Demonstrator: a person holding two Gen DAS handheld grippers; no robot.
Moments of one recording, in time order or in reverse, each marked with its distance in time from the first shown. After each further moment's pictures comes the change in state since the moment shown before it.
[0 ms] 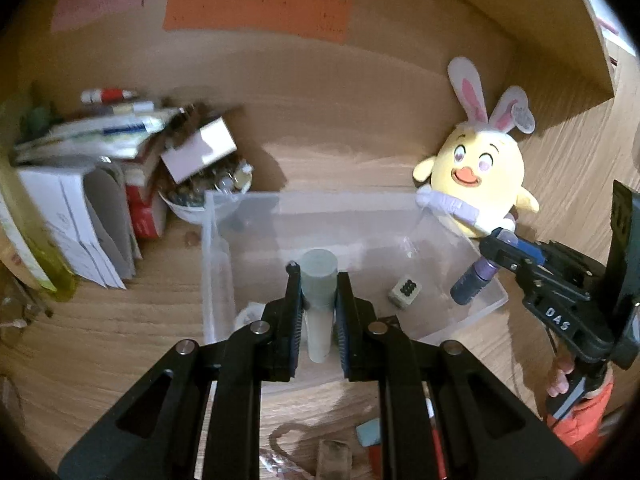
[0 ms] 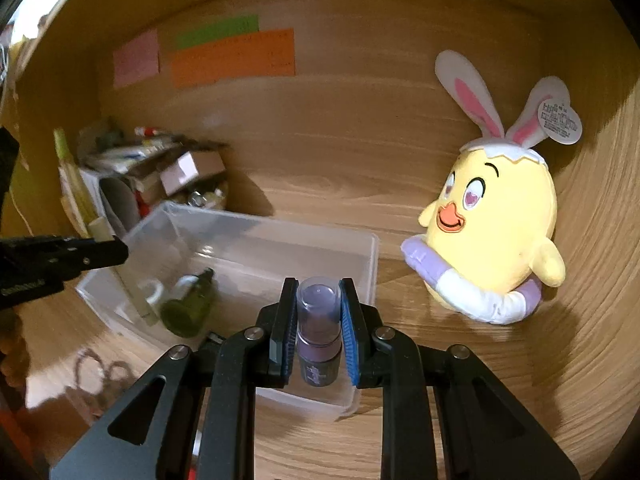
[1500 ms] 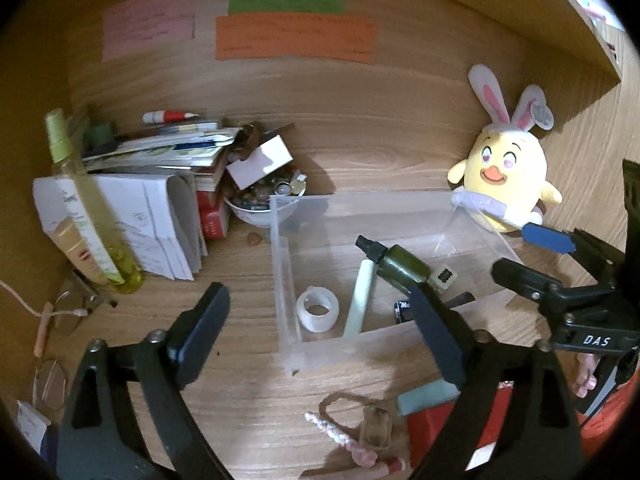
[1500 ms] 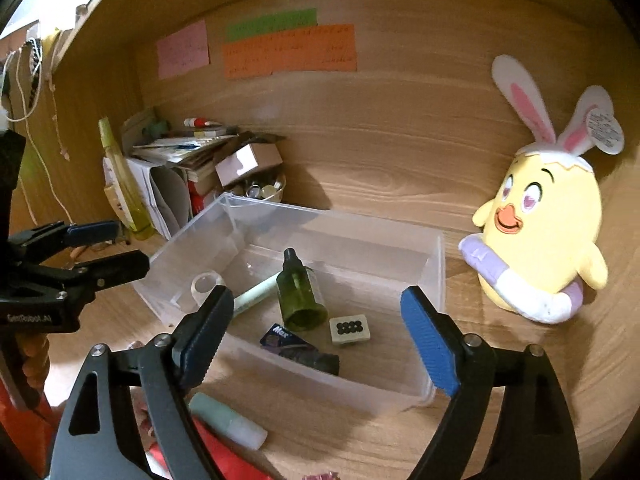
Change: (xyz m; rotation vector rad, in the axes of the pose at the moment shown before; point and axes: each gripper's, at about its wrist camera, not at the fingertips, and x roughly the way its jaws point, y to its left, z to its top) left arm -0.048 0.002 -0.018 0.037 -0.077 0.192; right arm -0.010 0.031 0.003 -0.021 0.018 0.164
